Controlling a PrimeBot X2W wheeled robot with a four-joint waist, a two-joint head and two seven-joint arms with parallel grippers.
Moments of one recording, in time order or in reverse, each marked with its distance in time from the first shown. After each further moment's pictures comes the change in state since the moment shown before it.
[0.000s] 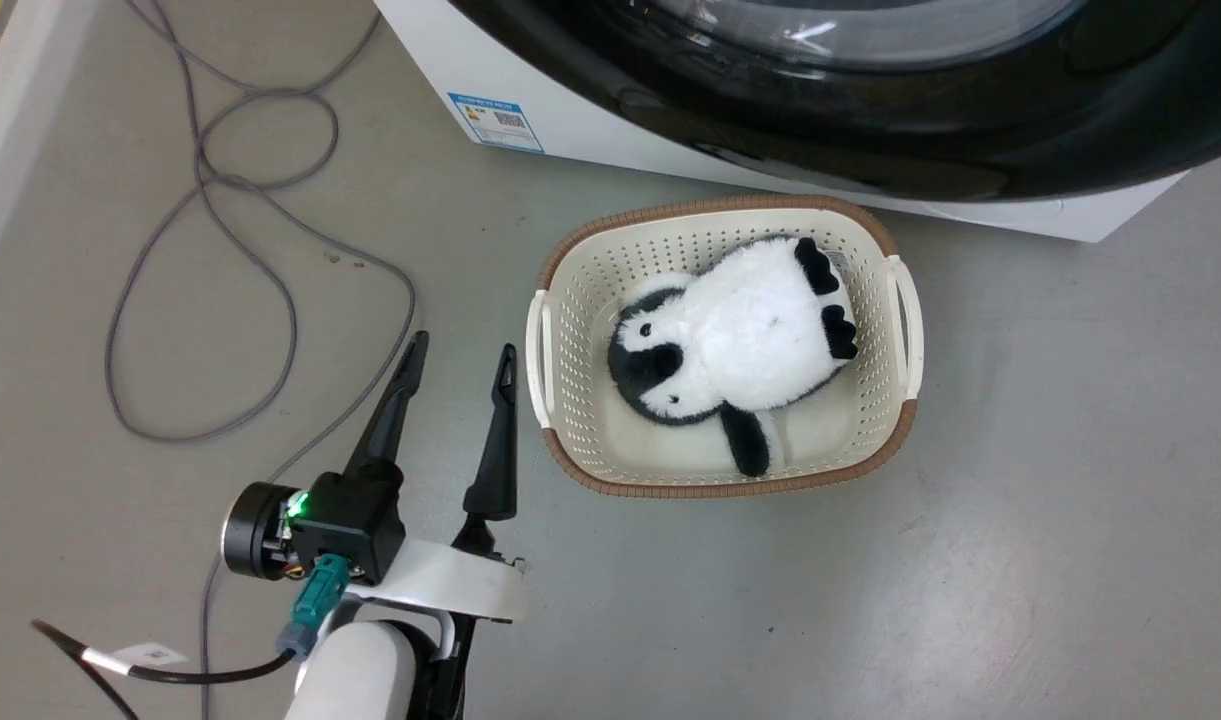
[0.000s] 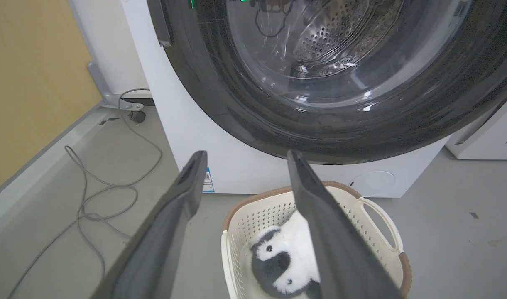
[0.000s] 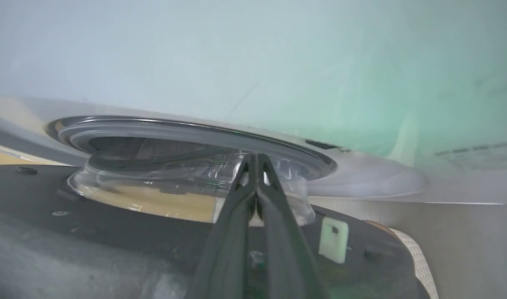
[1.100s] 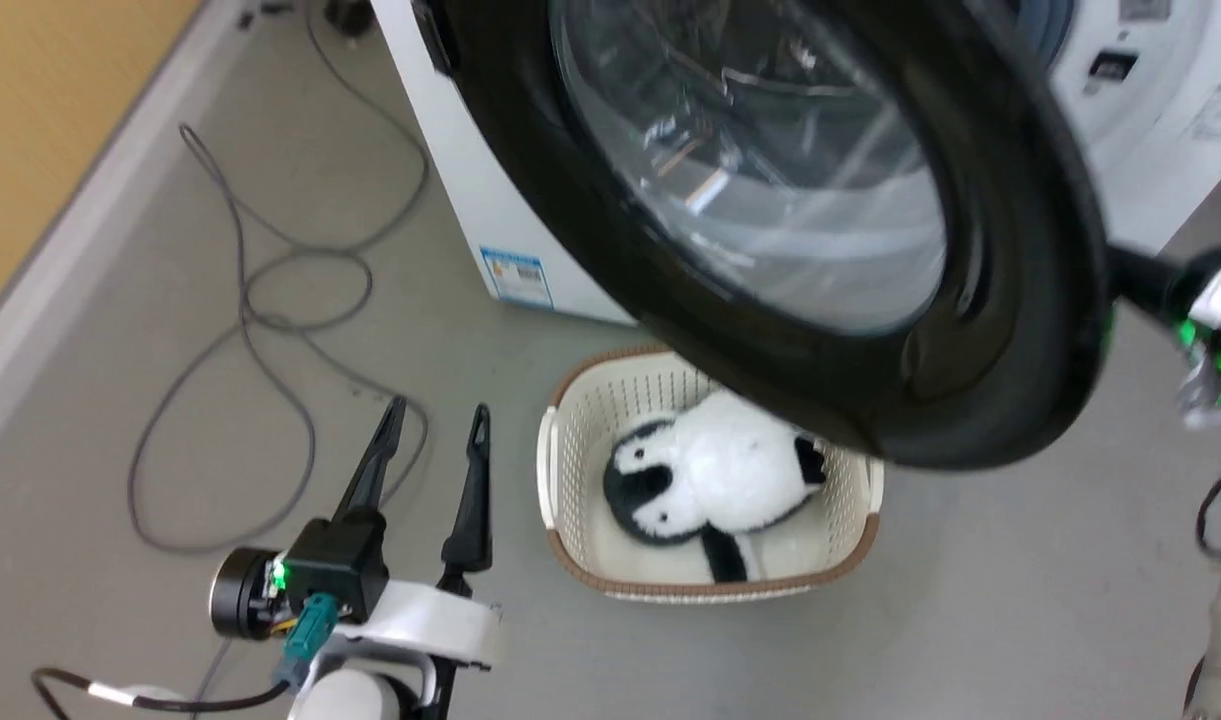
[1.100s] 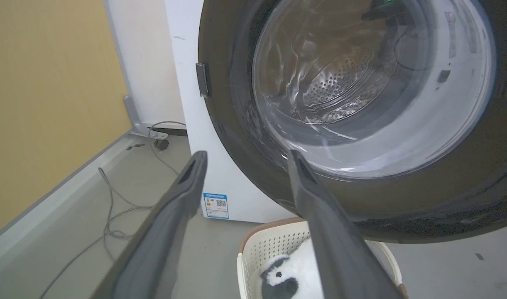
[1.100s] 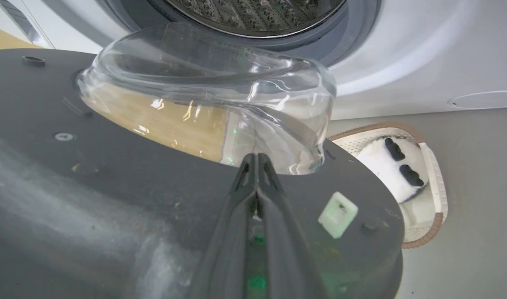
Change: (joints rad) left arm 0.070 -0.001 0.036 0.046 0.005 0.007 0.000; right arm 0.522 0.125 0.048 -0.278 0.141 0.000 0.170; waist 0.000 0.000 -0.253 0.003
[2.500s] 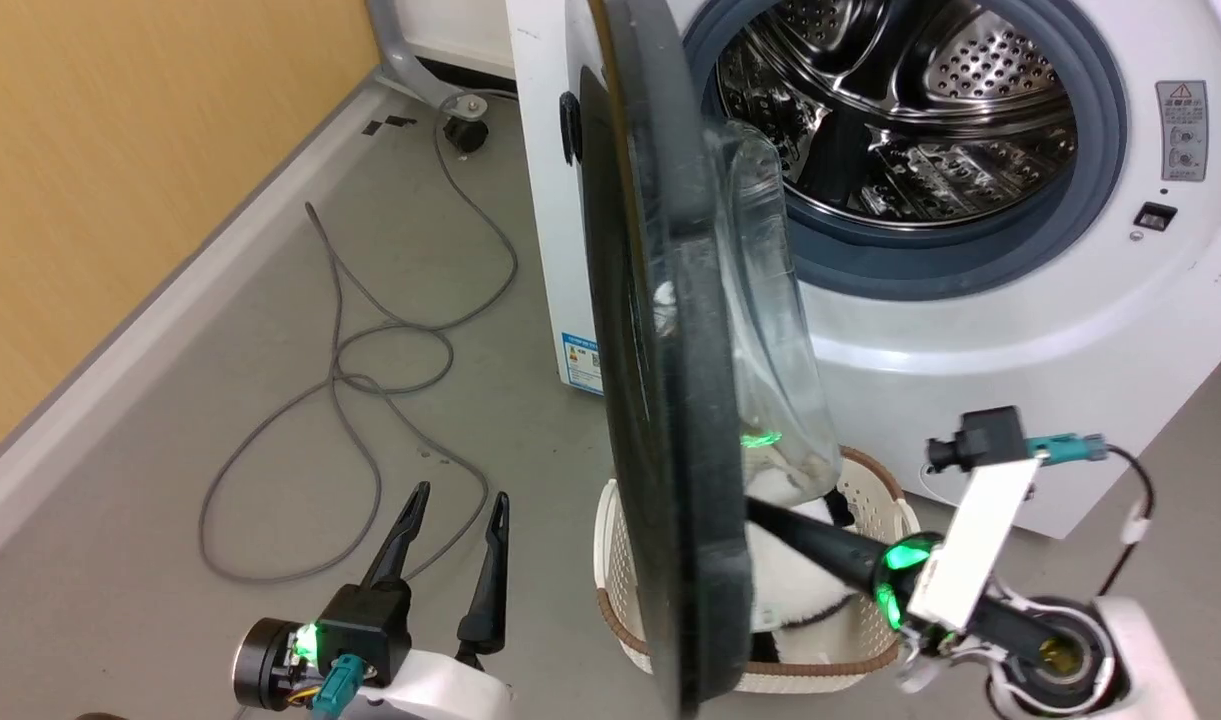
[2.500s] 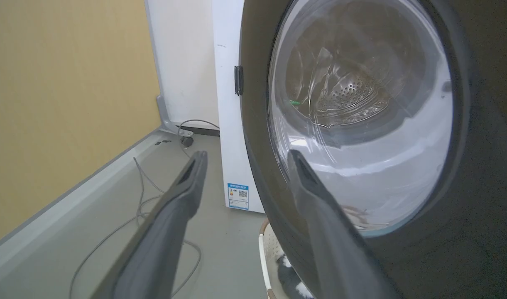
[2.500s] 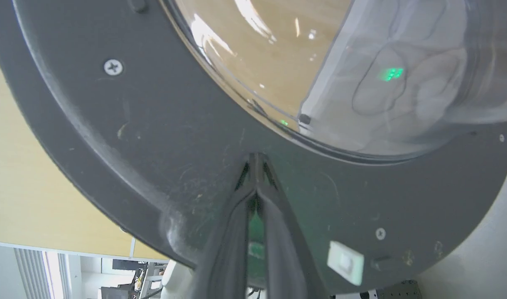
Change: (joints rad) left arm 0.101 0.000 -0.014 0.048 0.024 -0.029 0.000; right arm 0.521 0.007 0.627 -0.222 0.565 0.000 -0.273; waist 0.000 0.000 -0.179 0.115
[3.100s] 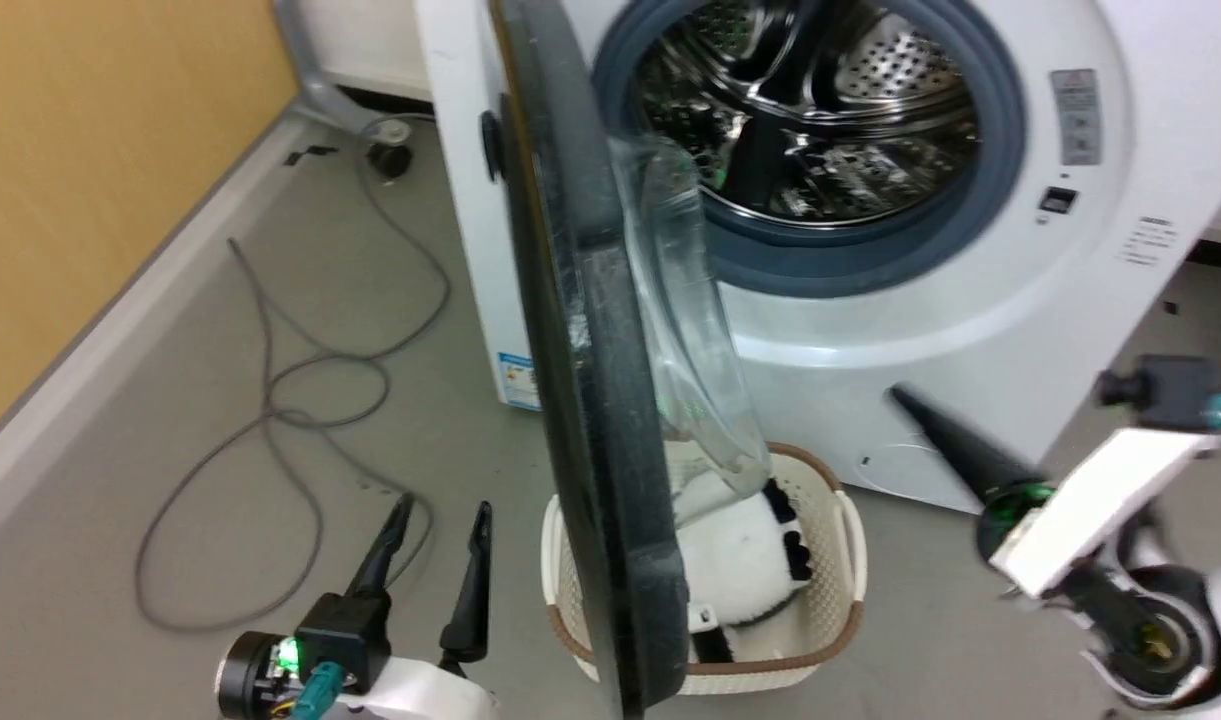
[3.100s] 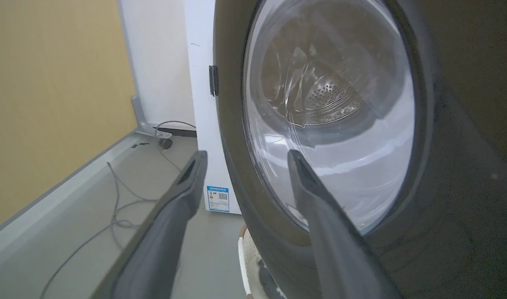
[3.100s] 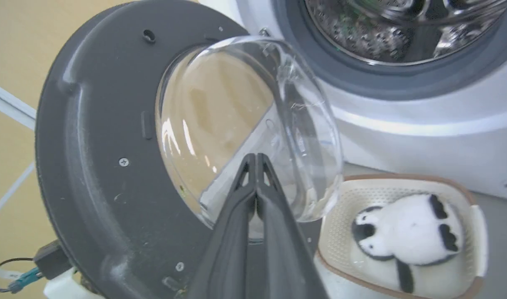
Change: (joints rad) left arm 0.017 0.001 0.024 0.005 -0.009 -0.015 0.000; right arm -0.001 -0.128 -0.019 -0.138 -0.288 0.000 -0.290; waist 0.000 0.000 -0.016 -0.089
